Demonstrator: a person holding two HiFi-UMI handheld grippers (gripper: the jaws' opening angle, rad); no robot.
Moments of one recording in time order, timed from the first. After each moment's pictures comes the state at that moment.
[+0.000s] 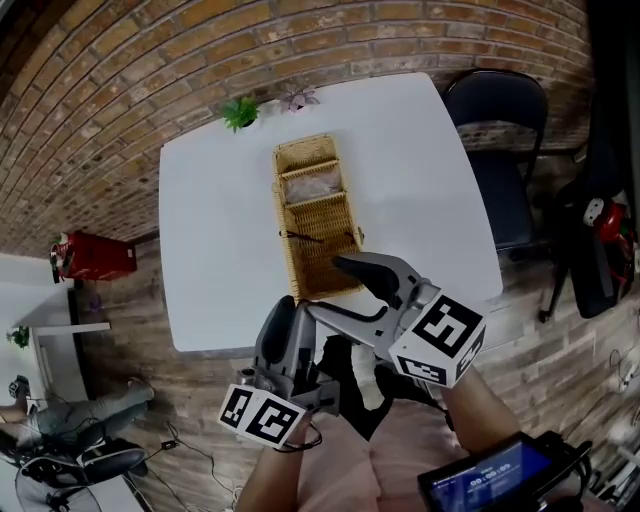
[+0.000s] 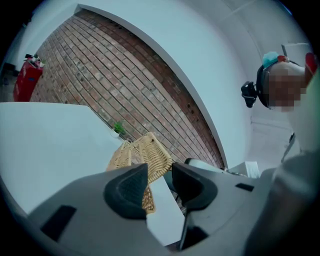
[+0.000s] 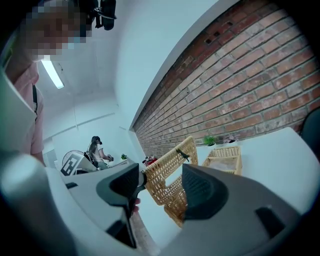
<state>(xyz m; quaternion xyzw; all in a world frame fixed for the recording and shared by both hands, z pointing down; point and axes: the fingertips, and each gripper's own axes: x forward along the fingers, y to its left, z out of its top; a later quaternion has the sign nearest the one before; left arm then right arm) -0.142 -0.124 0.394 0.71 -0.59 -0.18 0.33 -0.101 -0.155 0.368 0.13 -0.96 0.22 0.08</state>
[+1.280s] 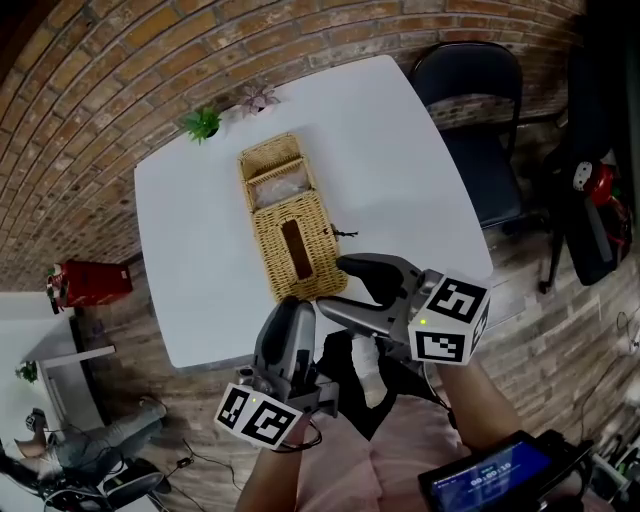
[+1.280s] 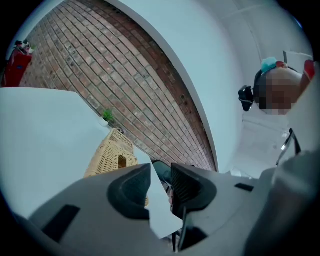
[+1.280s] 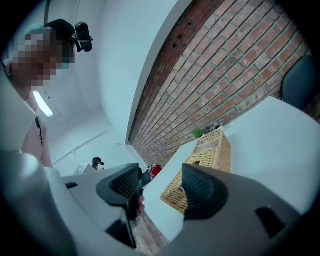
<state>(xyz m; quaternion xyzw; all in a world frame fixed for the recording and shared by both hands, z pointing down) -0.106 -0.135 0.401 0.75 -0.53 -0.16 0.35 -0.056 -0.164 0.398 0.15 -0.93 0.34 0.02</state>
